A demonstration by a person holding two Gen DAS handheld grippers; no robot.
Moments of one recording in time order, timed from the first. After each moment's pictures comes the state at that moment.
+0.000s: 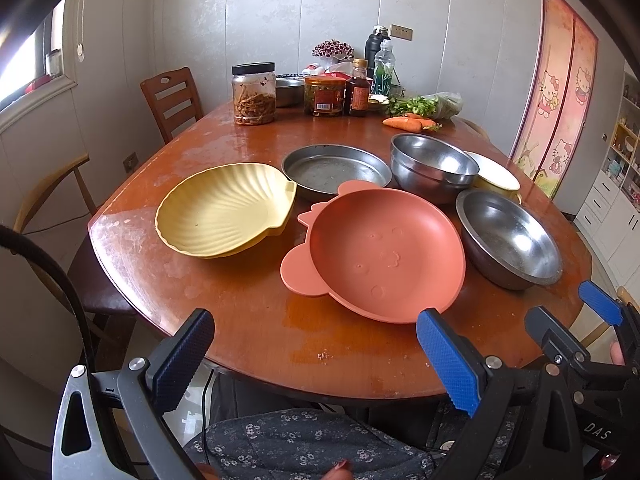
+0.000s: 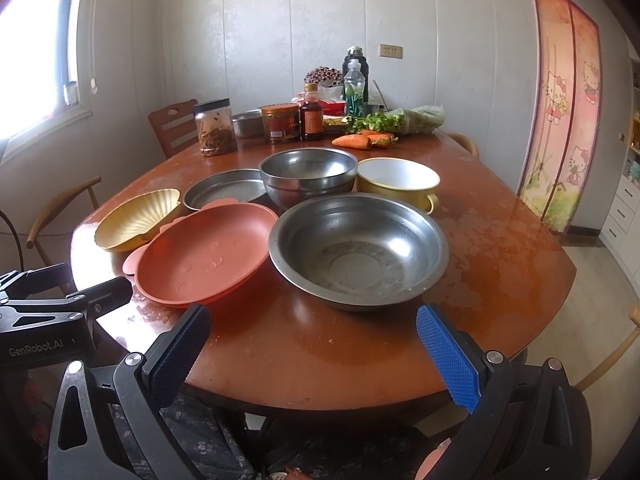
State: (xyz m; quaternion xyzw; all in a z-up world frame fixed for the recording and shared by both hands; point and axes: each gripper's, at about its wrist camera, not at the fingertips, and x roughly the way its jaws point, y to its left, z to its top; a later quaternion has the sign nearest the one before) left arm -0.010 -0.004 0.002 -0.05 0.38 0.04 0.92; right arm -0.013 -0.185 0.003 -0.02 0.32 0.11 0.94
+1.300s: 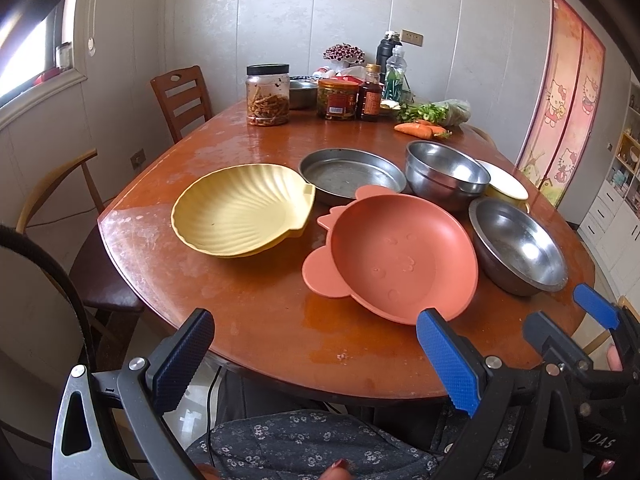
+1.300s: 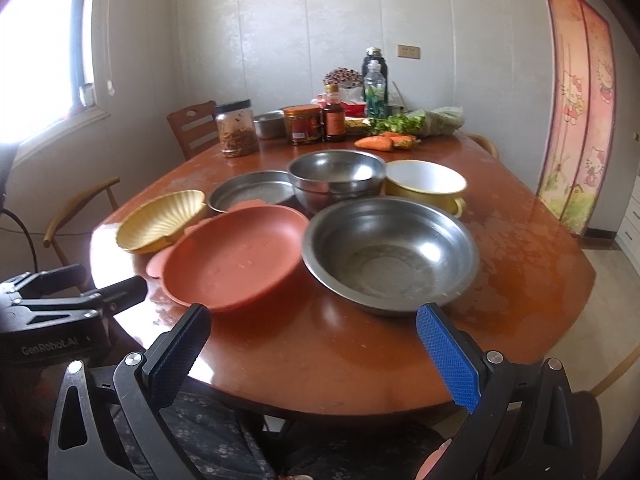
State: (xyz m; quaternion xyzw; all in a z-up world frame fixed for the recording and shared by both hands) left arm -0.016 0.012 0.005 -0.06 0.38 0.06 0.92; right arm -0.013 -0.172 0.007 -0.01 0.32 0.15 0.94
